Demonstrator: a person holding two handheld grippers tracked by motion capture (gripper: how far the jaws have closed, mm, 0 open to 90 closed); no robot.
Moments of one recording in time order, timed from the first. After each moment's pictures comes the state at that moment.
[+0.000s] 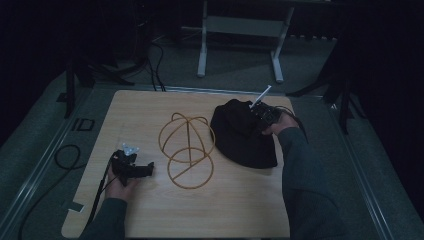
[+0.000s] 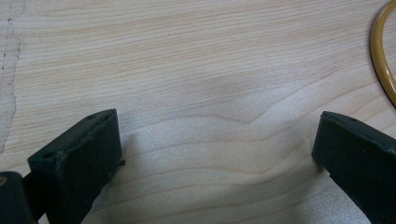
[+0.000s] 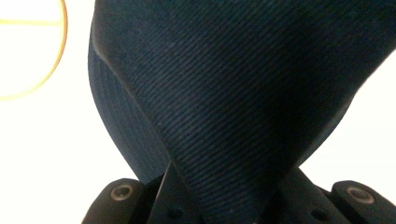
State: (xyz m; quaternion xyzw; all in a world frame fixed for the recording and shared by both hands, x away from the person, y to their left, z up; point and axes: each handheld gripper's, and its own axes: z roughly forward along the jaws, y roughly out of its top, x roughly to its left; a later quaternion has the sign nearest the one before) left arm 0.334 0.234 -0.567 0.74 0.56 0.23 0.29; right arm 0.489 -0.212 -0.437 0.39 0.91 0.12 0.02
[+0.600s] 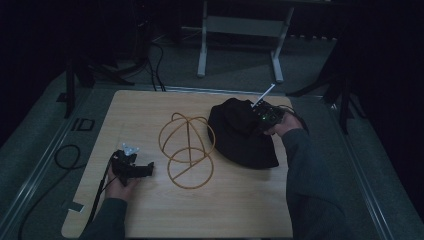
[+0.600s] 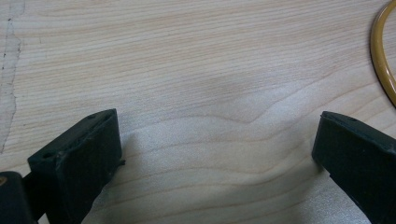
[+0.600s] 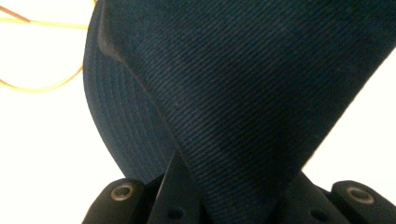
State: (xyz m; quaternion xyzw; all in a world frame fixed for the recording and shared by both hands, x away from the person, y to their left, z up) left arm 0.334 0.234 -0.567 0.74 0.56 0.23 0.29; right arm 0.472 -0.213 -0.417 0.36 0.92 0.15 0.03
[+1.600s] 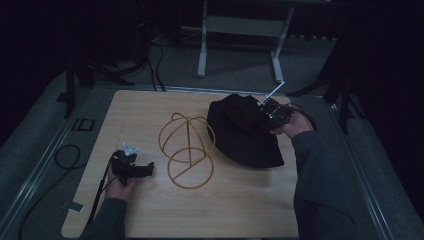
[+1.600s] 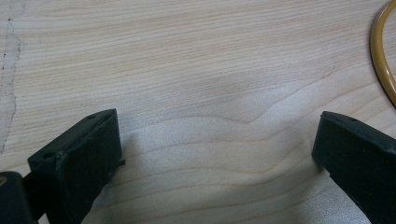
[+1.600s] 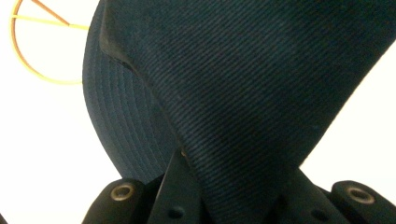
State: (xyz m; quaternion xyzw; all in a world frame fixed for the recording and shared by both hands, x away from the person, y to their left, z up) left arm 0.334 0.234 -0.567 0.74 0.56 0.23 0.29; right arm 0.447 -0.224 -0.385 0.33 0.92 0.18 0.05
